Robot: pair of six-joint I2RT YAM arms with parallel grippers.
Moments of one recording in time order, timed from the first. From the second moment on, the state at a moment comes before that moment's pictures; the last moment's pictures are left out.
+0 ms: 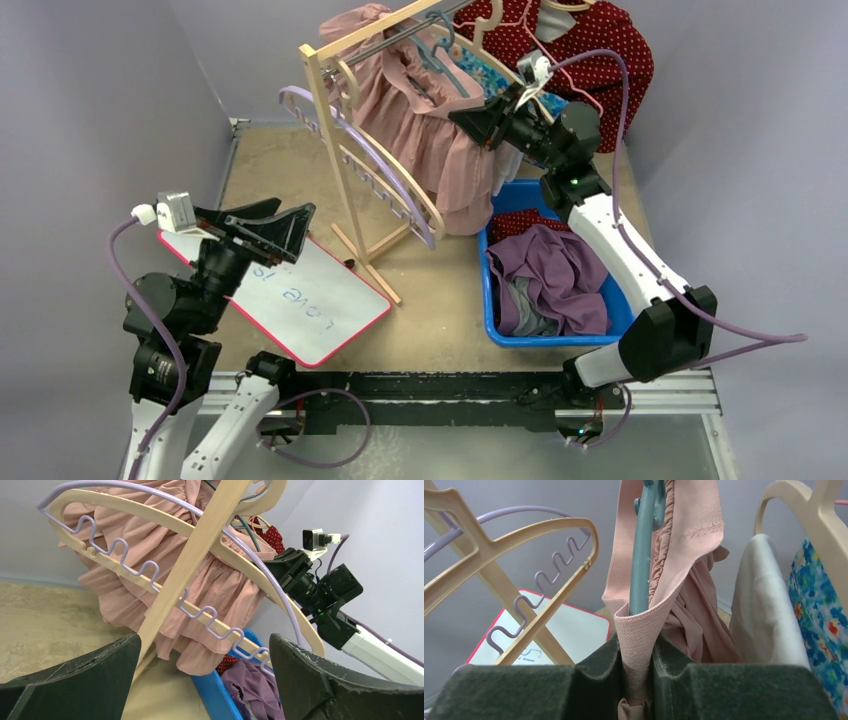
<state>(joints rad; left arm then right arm) -0.29 0.47 1.03 -0.32 0.12 -0.60 0.34 1.44 1.37 0.30 -0.61 0.38</state>
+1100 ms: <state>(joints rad) -0.29 0.44 1.00 -0.37 0.07 -0.57 0.44 1.12 0.88 0.71 -0.35 0.44</state>
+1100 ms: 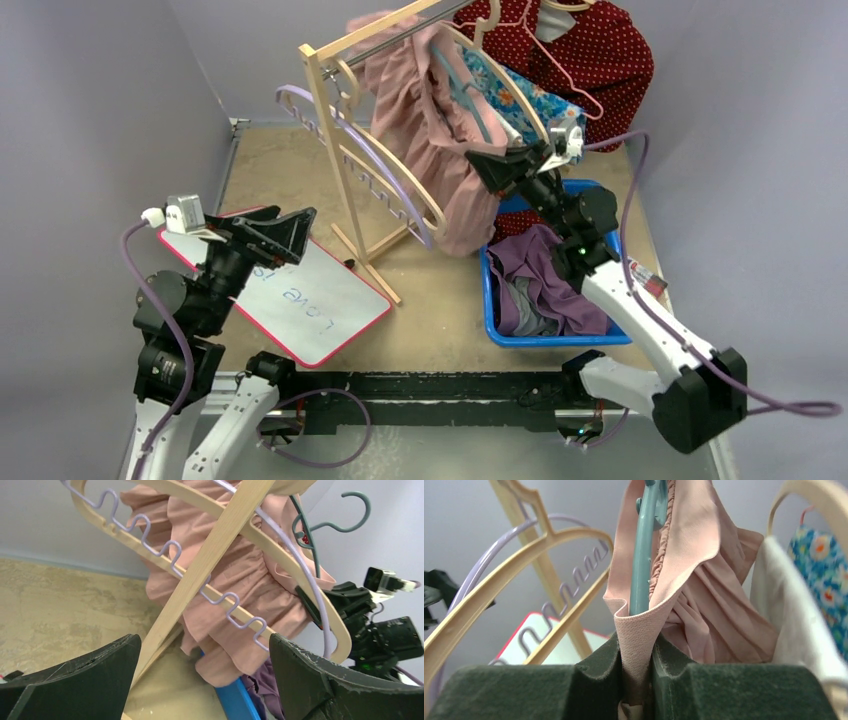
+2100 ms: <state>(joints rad) -0.29 0.57 0.93 -0.39 0.08 -0.59 0.47 0.94 0.79 -0.28 -0.58 0.42</state>
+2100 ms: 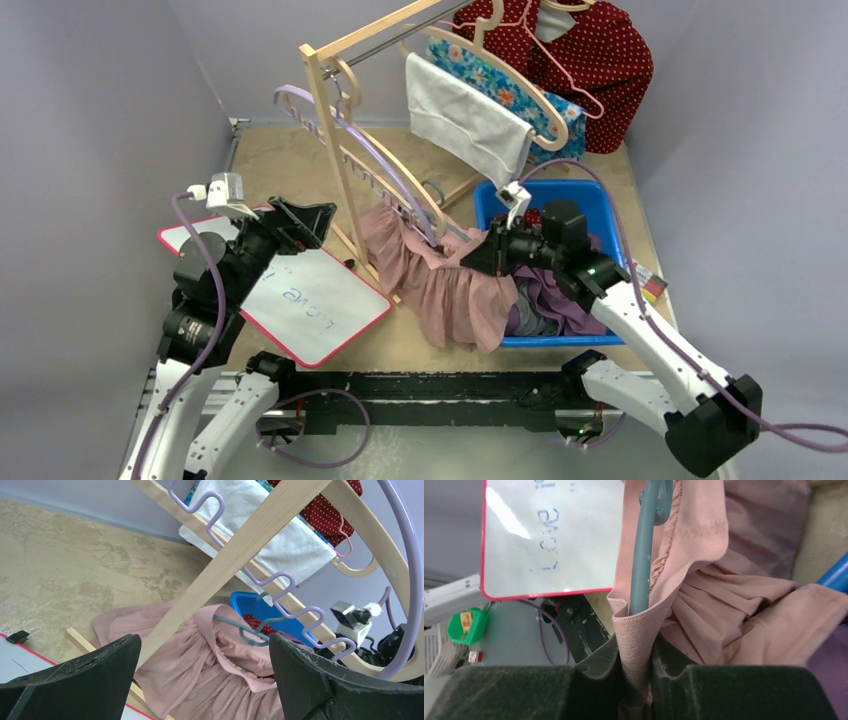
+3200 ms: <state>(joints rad) -0.30 0.74 0.62 0.20 0.55 -0.91 0.78 1.06 0.72 0.06 -0.57 0.44</state>
